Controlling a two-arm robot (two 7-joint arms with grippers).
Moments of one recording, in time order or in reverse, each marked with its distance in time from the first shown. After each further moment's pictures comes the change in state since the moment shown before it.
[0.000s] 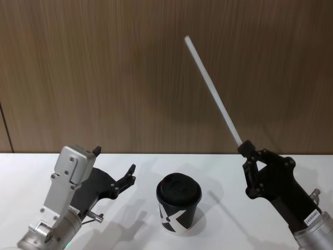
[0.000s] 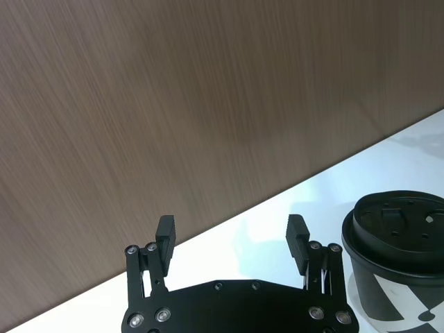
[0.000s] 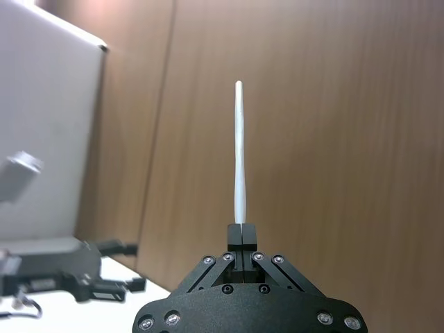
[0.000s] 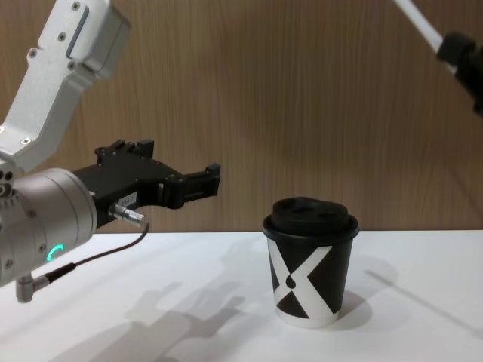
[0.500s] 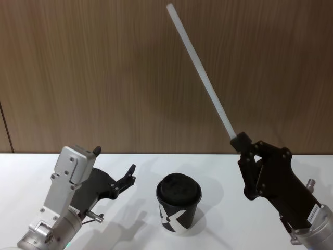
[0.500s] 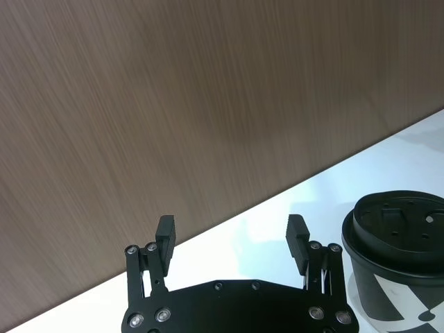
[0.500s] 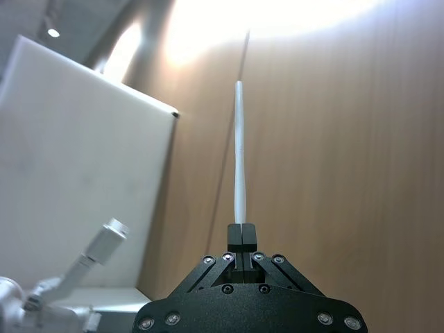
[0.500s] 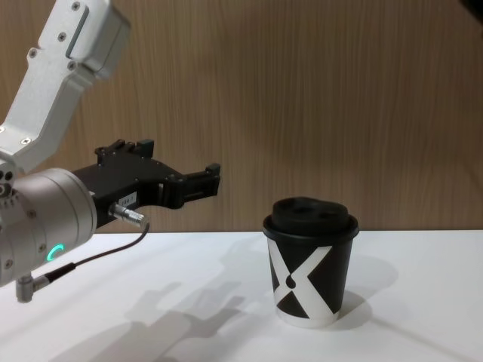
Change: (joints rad) left arm 0.000 0.000 0.000 0.000 0.000 0.000 0.000; right arm 0.043 0.029 -0.045 -0.011 0.197 -0.075 0.206
